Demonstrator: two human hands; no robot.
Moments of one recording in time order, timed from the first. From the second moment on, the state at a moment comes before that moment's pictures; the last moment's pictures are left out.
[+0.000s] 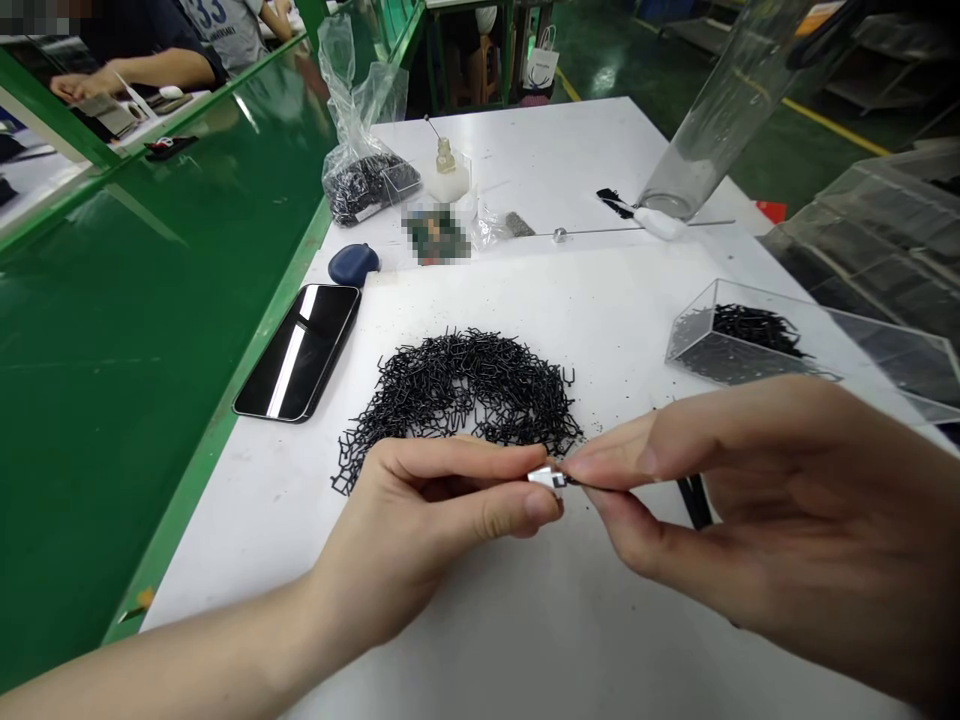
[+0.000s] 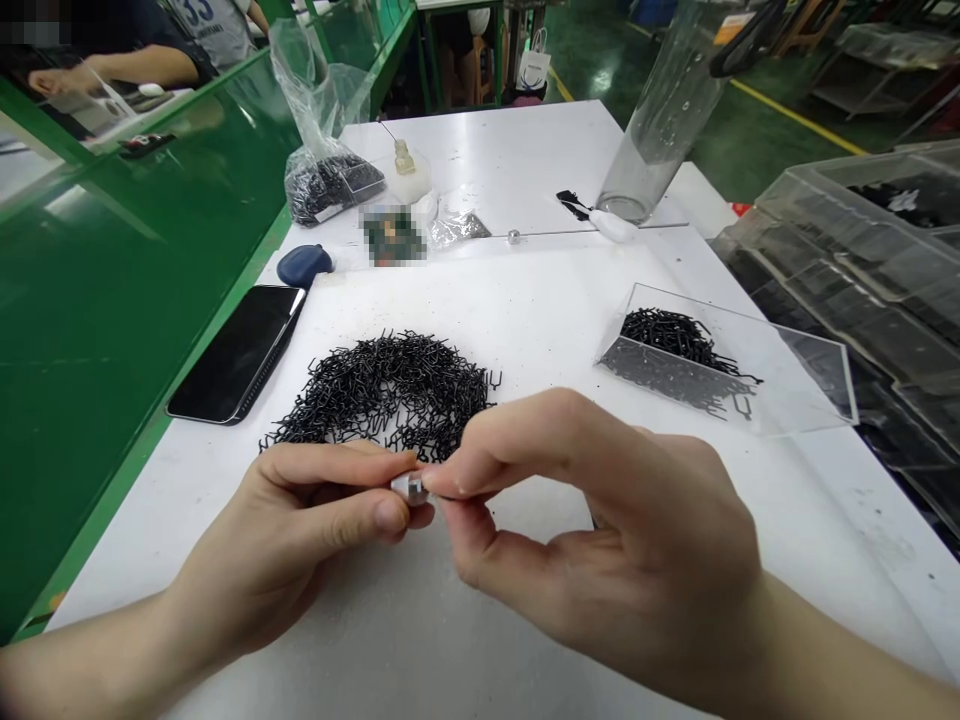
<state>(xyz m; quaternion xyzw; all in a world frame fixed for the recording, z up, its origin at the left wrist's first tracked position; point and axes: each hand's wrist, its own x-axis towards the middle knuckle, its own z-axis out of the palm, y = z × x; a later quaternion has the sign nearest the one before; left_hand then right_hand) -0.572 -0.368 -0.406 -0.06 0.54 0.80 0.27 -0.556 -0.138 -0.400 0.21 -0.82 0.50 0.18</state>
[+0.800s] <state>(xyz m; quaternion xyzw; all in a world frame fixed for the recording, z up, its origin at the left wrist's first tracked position) -0.573 -0.369 -0.407 -0.05 0.52 0.80 0.28 -0.558 -0.135 -0.397 0.26 -0.82 0.47 0.19</state>
